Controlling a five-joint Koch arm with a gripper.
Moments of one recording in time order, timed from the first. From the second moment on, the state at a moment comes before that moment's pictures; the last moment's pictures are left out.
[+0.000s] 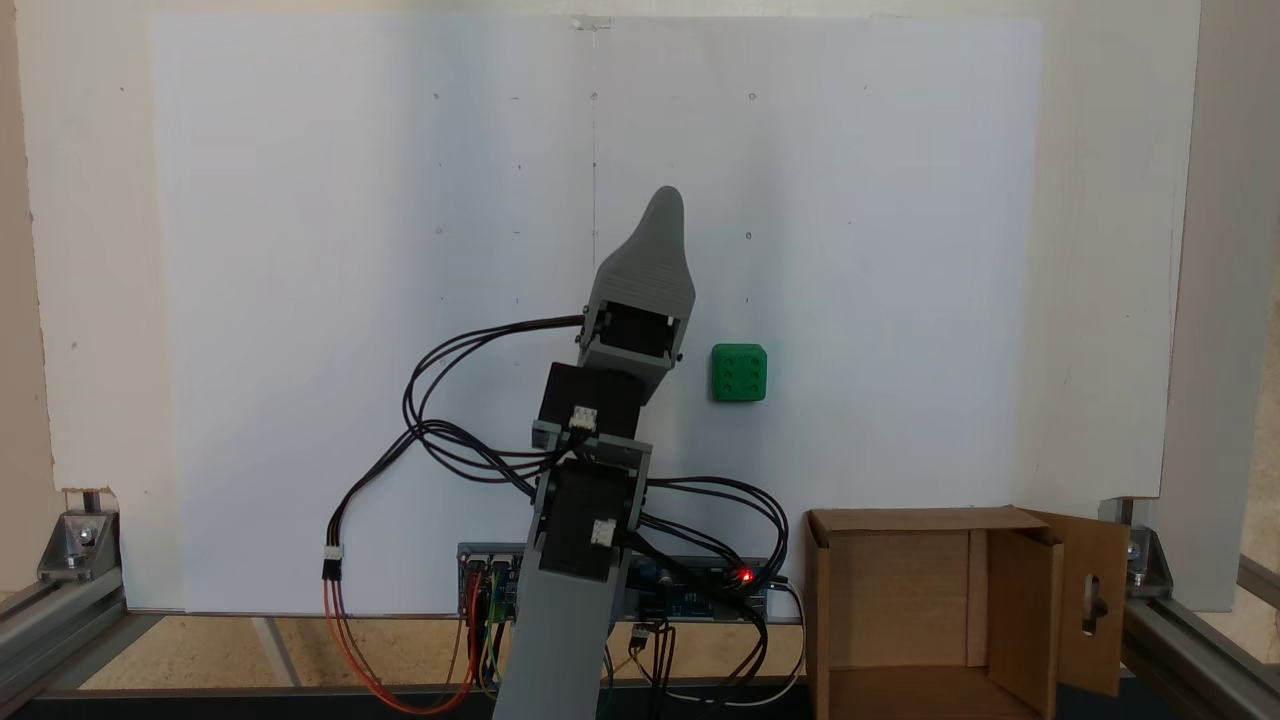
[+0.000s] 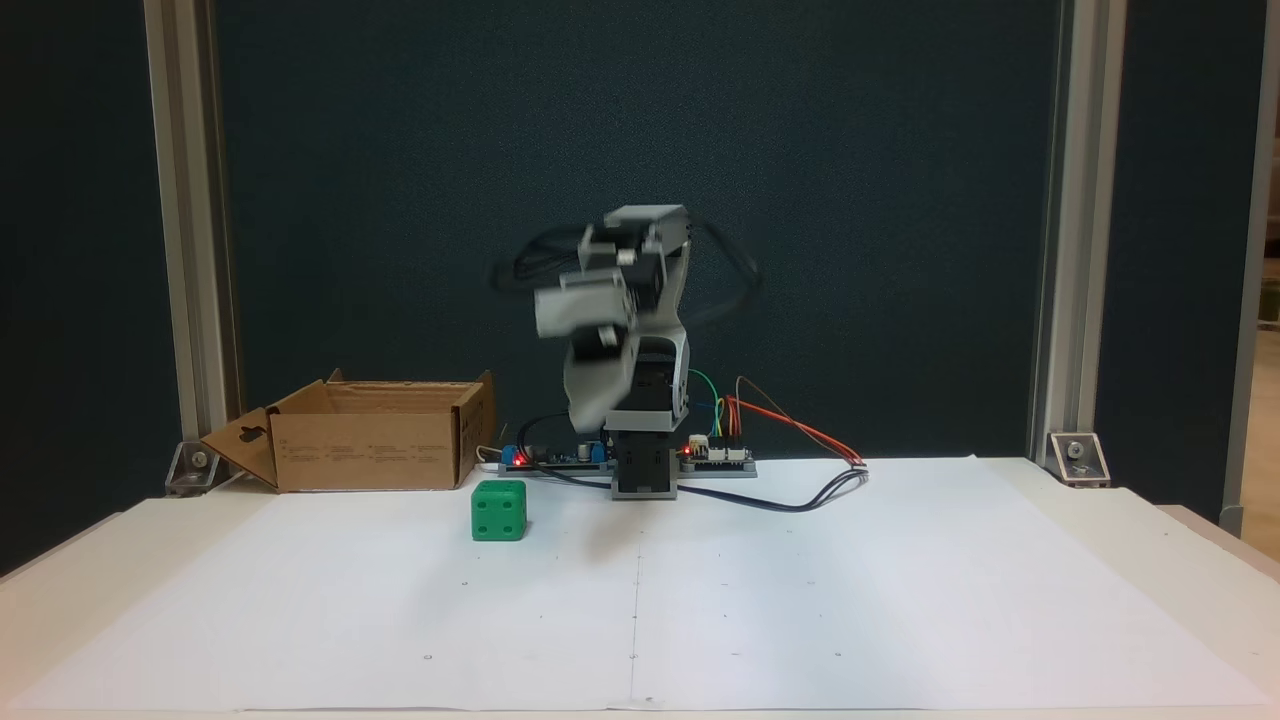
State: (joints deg) arm 11.2 129.3 128.1 4.0 6.9
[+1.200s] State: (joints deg) arm 56.8 115.8 109.4 74.8 -53.4
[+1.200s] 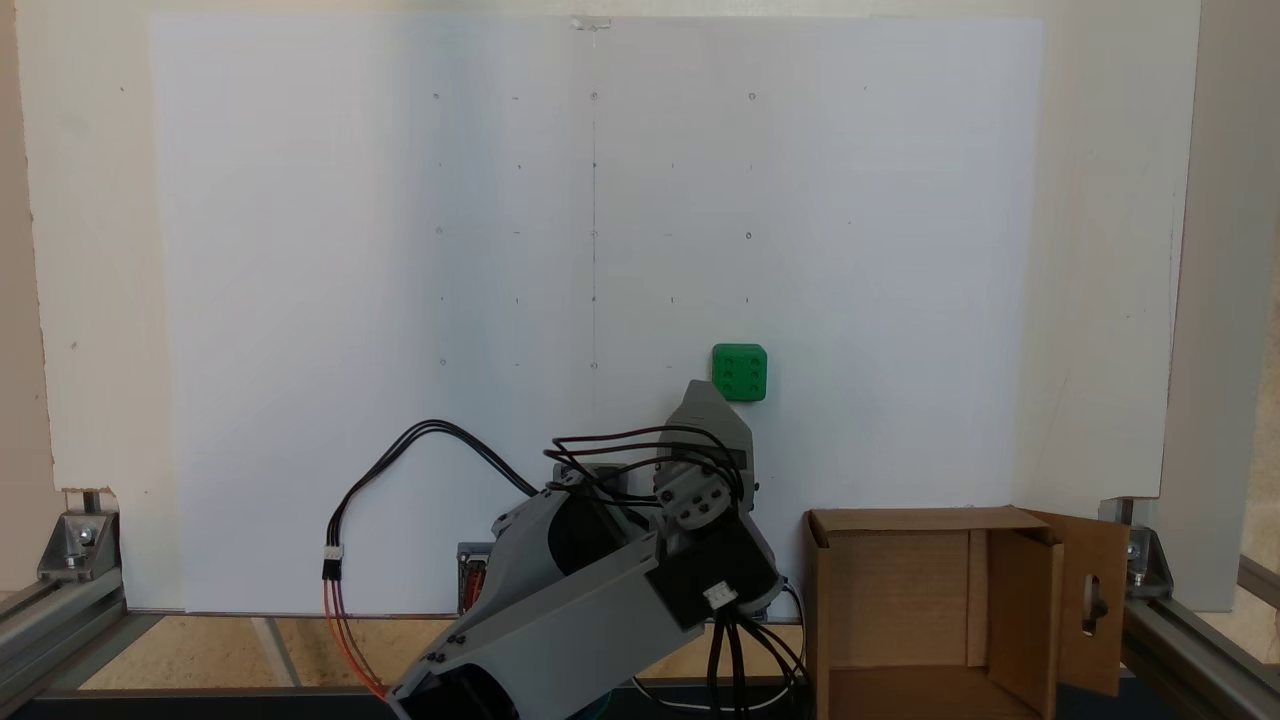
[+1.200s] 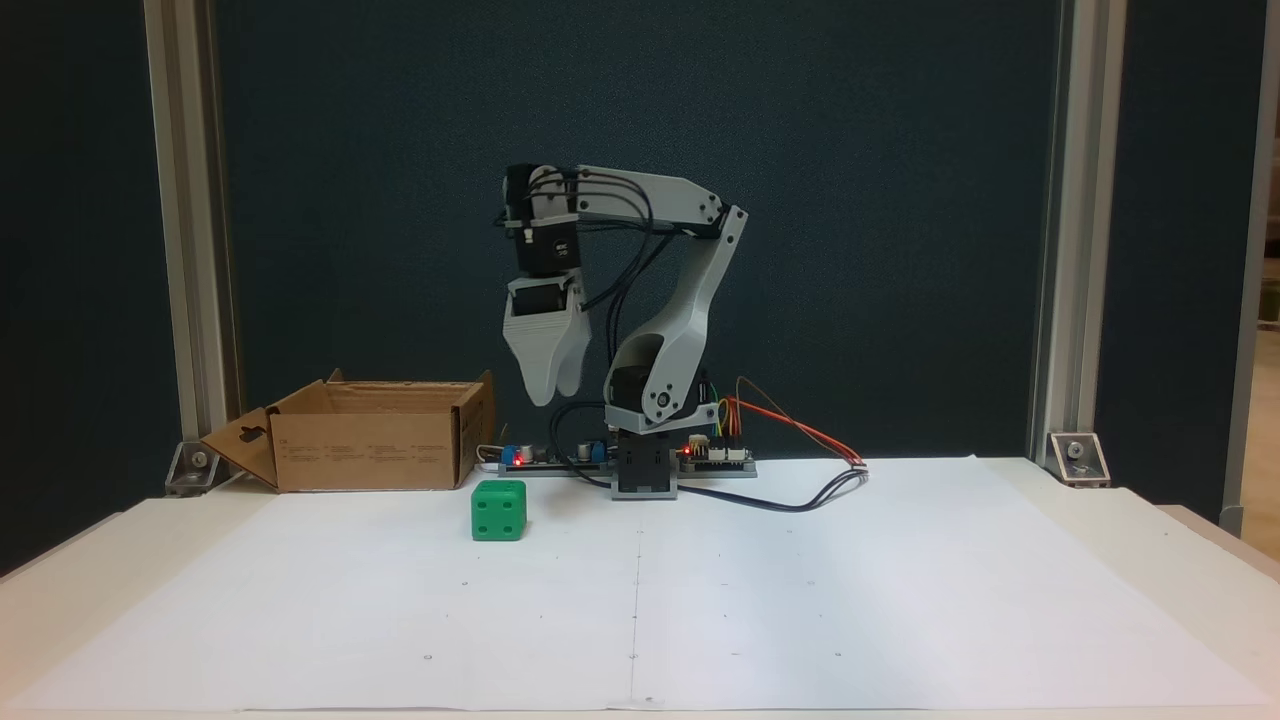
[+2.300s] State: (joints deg) arm 56.9 108.8 109.4 61.3 -47.3
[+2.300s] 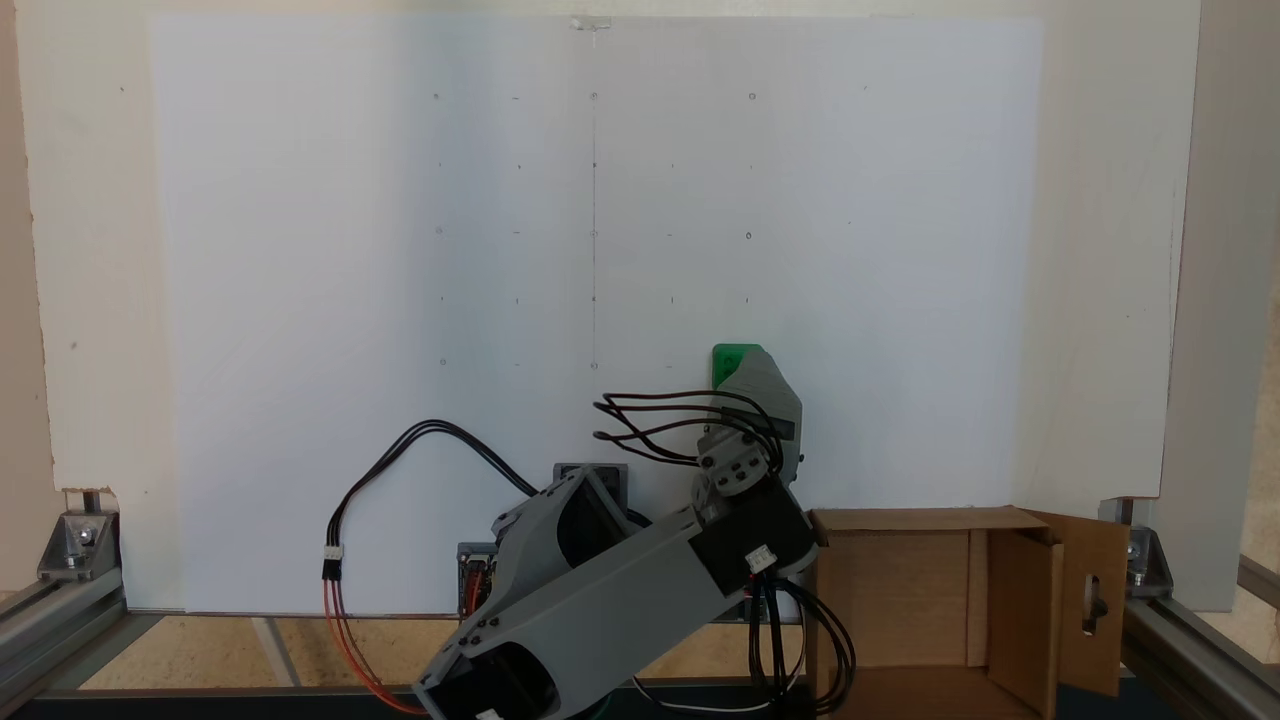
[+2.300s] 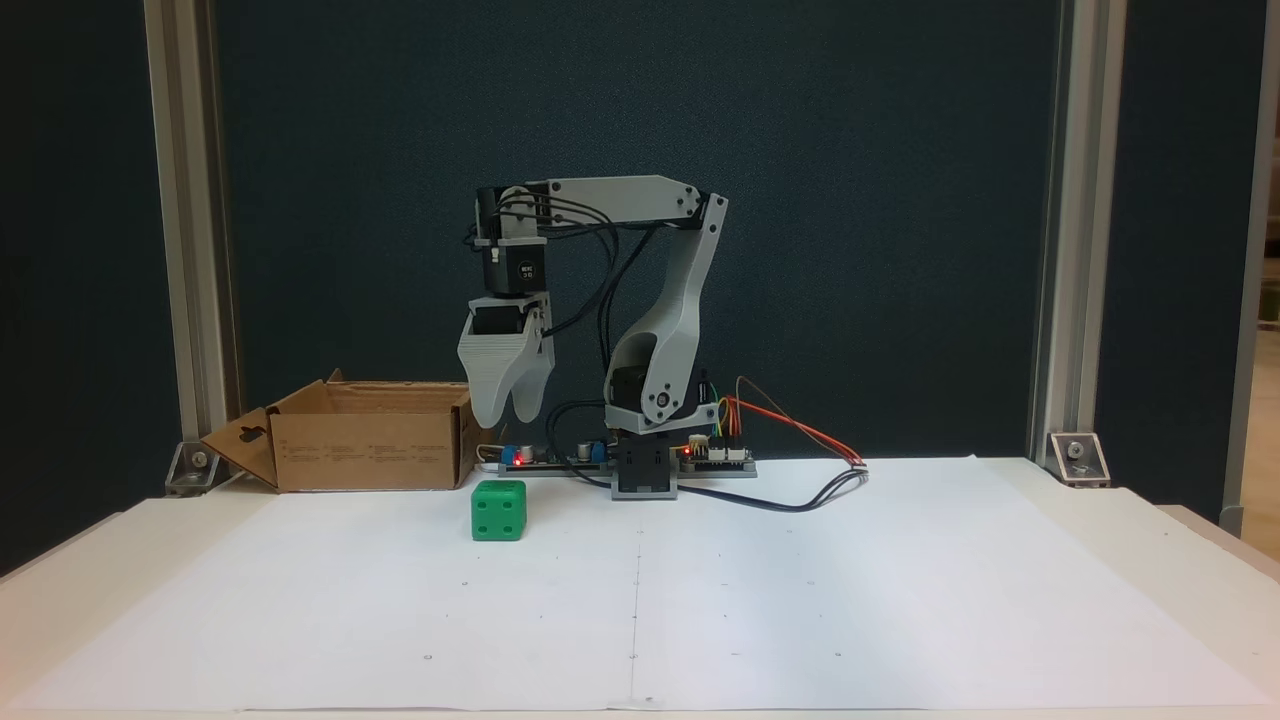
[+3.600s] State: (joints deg) arm 51.3 104.6 114.8 50.7 -44.6
